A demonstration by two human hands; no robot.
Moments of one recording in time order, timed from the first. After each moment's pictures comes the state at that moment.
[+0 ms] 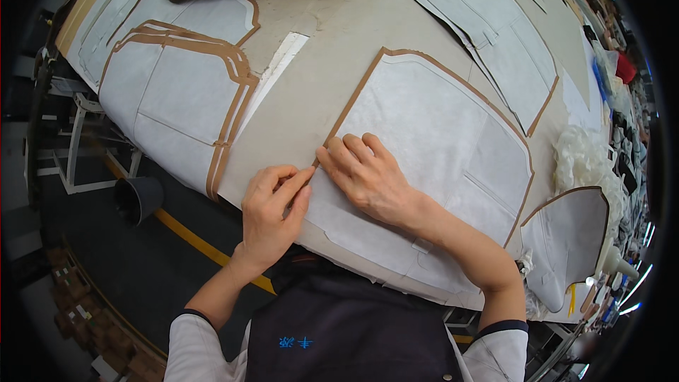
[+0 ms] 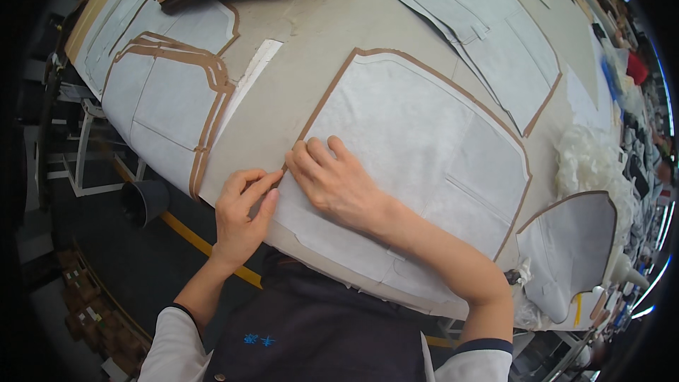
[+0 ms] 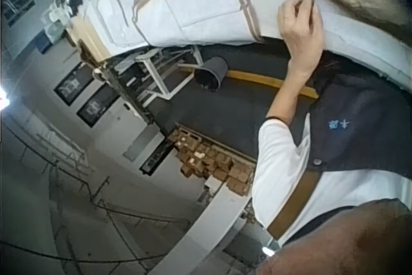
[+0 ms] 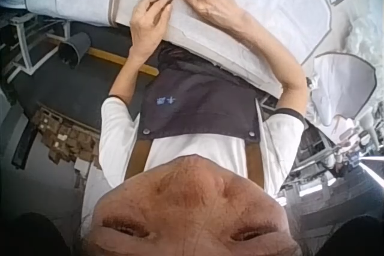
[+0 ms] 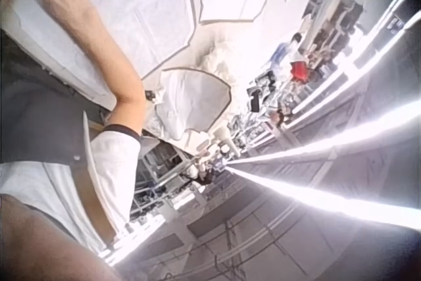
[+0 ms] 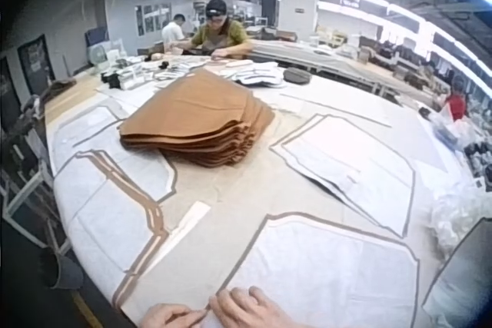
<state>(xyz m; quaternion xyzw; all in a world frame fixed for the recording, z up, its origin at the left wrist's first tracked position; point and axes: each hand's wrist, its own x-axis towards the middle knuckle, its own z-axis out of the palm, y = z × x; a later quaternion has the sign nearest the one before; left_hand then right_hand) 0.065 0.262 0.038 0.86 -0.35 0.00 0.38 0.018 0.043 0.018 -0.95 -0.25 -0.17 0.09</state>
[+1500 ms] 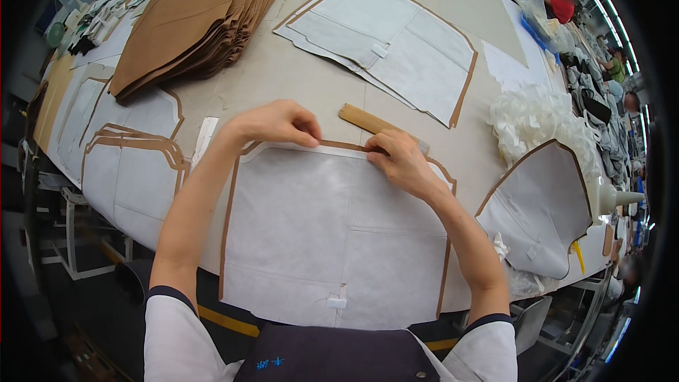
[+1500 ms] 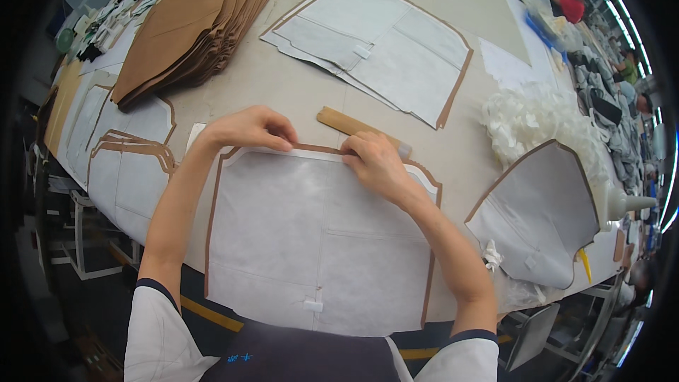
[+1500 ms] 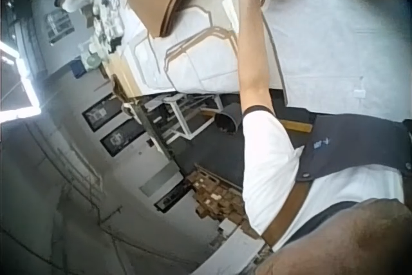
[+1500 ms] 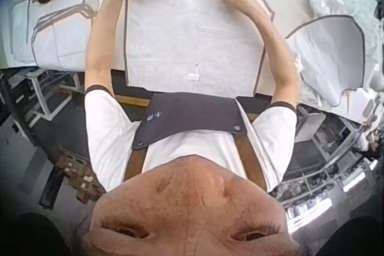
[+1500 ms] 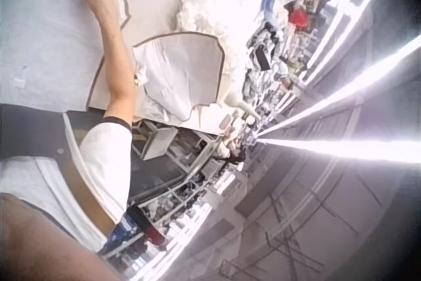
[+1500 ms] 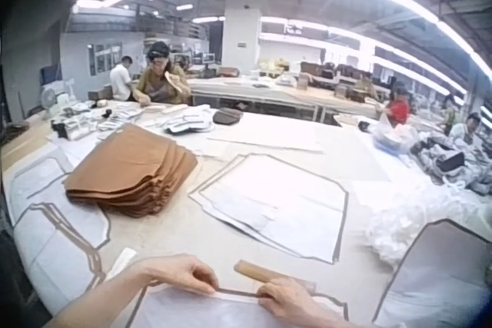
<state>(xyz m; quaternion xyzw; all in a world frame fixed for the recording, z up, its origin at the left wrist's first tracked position) 0.223 0.035 0.061 0.65 -0.58 -0.44 0.23 -0.043 -0.122 0.034 -0.92 0.12 -0.08 0.35</state>
